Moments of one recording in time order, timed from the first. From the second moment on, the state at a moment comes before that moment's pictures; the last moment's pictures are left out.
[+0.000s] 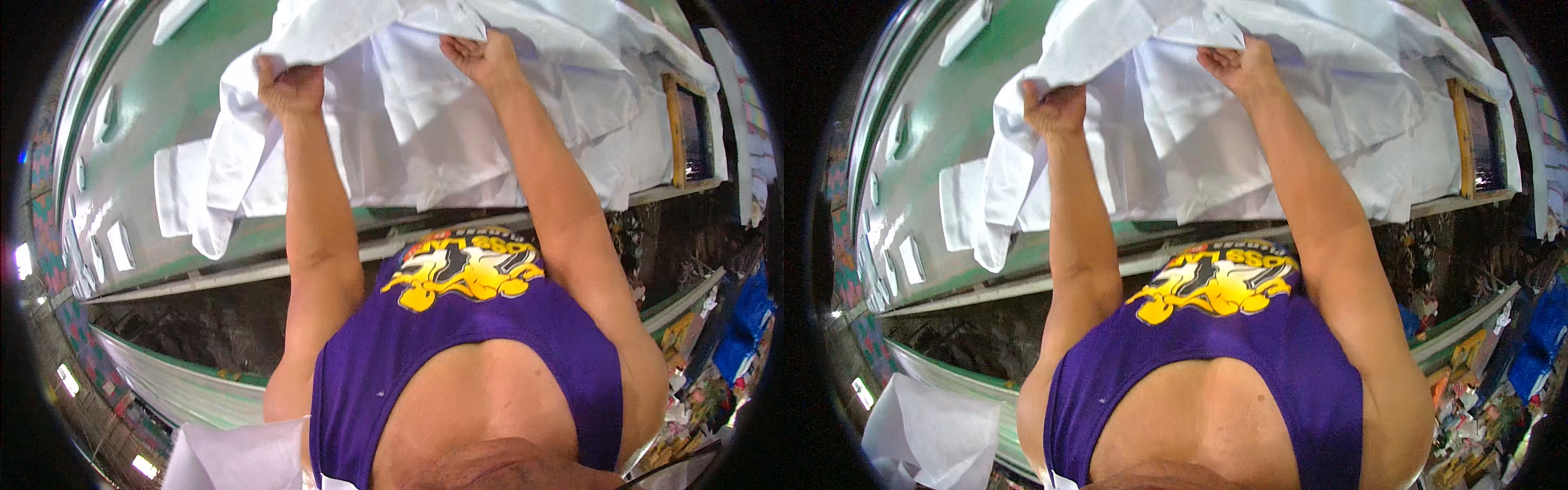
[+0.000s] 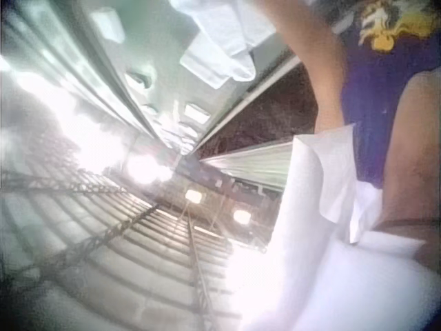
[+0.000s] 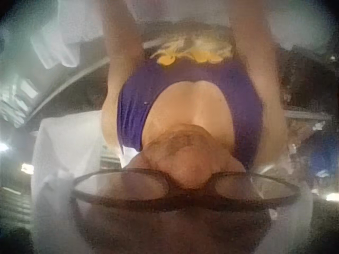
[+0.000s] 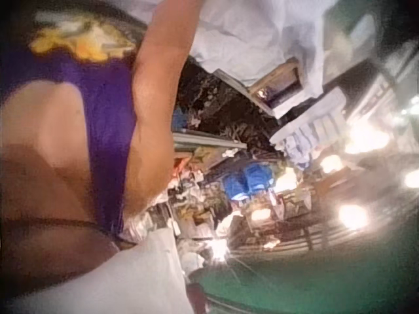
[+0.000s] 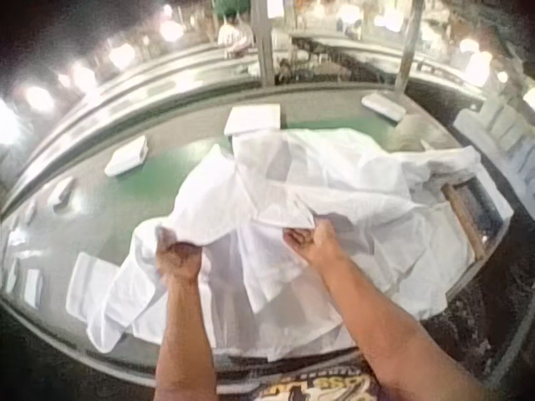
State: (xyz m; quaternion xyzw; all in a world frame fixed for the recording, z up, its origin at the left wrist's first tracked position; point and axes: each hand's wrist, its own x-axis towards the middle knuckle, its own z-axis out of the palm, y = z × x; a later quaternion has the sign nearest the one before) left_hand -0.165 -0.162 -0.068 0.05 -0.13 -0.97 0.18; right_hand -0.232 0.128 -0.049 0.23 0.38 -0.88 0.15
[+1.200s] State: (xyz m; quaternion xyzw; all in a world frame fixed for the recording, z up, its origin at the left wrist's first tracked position) left_hand 0.015 -0.297 -0.029 0.21 -0.35 -0.87 0.27; right_hand -0.201 0.376 0.017 0.00 0.63 -0.78 -0.07
